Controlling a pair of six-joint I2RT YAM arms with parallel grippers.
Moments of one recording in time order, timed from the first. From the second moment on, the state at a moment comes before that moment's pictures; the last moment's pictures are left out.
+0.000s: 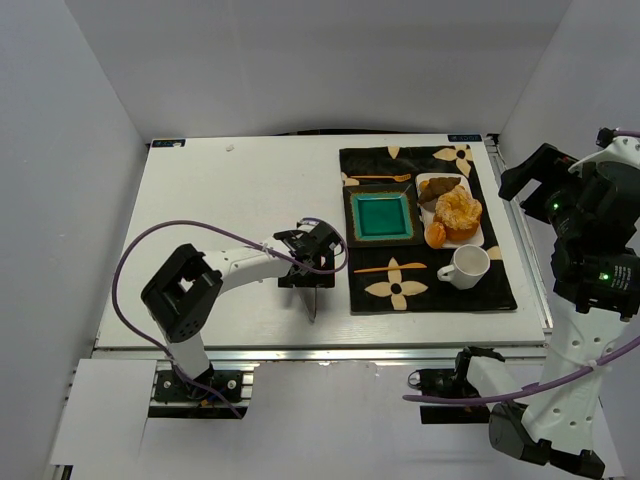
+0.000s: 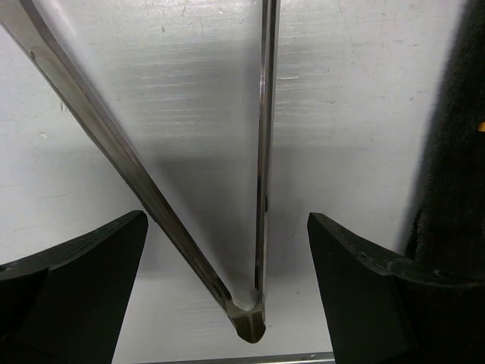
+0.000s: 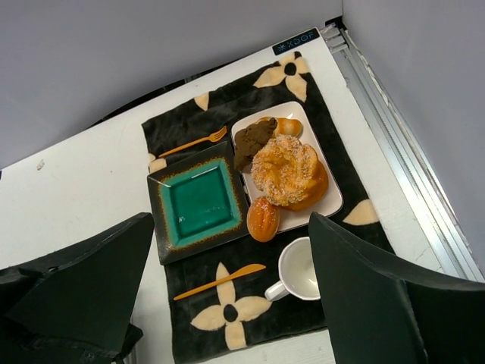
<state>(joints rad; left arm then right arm) -0.85 1.75 1.13 -0.61 -0.26 -0.77 -0.18 0.95 1.62 -0.95 -0.09 0.31</state>
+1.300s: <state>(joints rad) -0.85 1.86 1.22 -0.74 -0.34 -1.02 -0.18 0.93 1.55 -0.95 -0.09 0.31</state>
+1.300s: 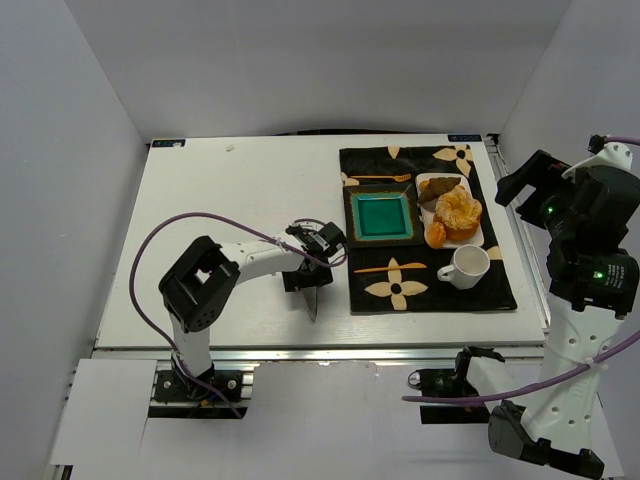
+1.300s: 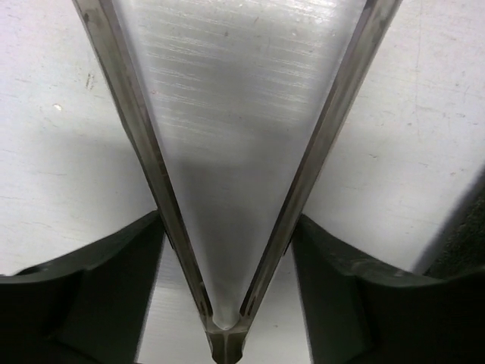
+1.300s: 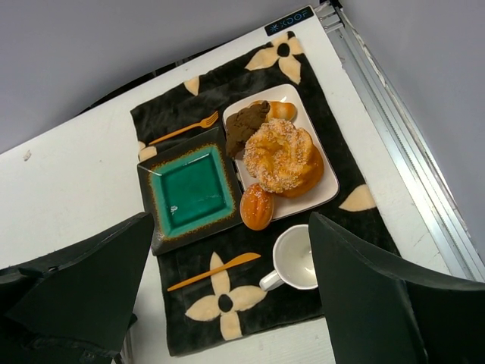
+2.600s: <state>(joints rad) -0.85 1.92 1.96 -0.80 0.17 -0.46 -0.18 0.92 1.59 -0.92 0.02 0.31</state>
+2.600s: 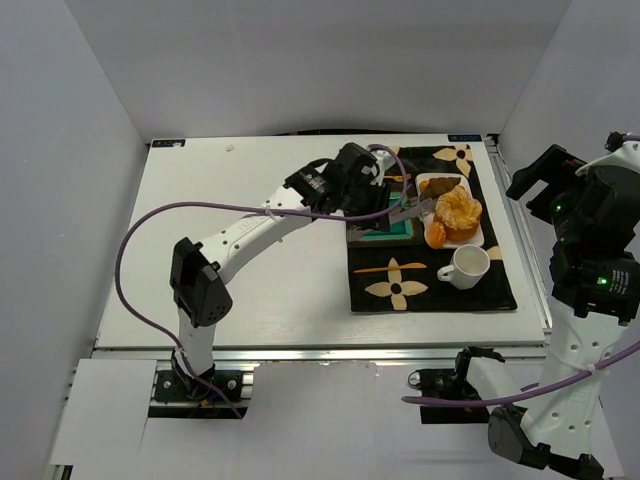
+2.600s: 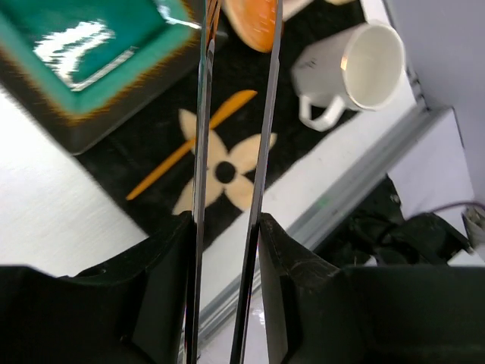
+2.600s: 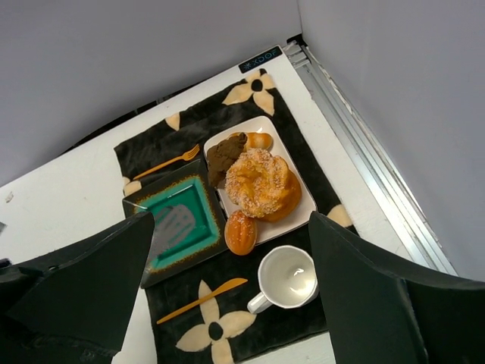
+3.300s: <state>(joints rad) -0.93 1.99 1.96 -0.74 0.19 -0.47 -0.18 0.90 1.59 -0.92 0.05 0.30</state>
